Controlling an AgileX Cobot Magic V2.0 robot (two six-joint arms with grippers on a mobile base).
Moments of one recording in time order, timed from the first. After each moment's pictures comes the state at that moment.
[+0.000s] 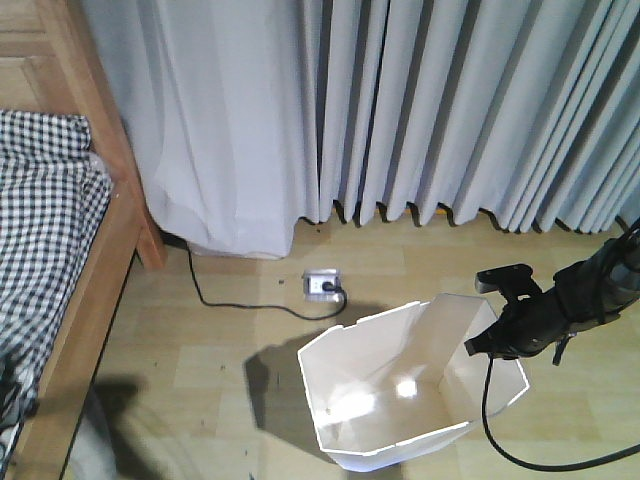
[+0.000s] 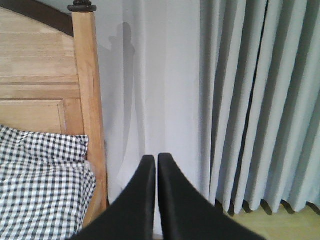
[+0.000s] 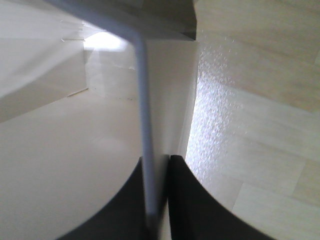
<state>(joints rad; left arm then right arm) 0.02 -0.02 0.03 -0.31 0.12 0.26 -0.11 2.41 -0.95 1.34 0.19 -1.69</state>
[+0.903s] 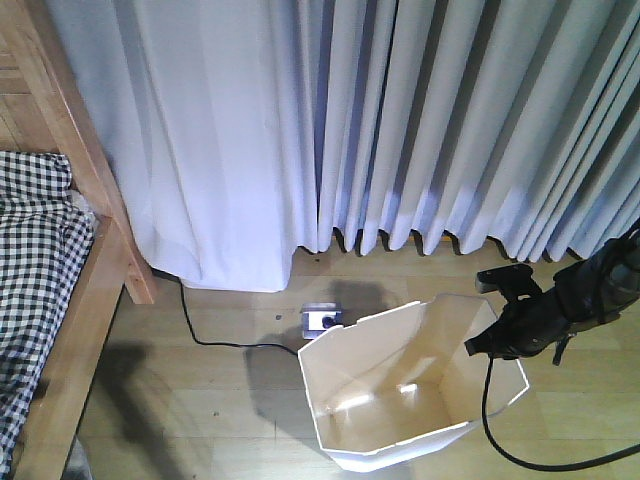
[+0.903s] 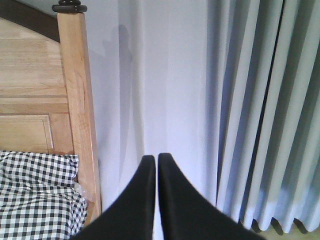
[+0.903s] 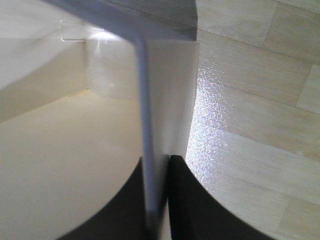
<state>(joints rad) 0.02 -0.02 0.03 -0.31 0.12 0.26 -0.11 2.41 -0.95 1.34 0.19 -1.69</state>
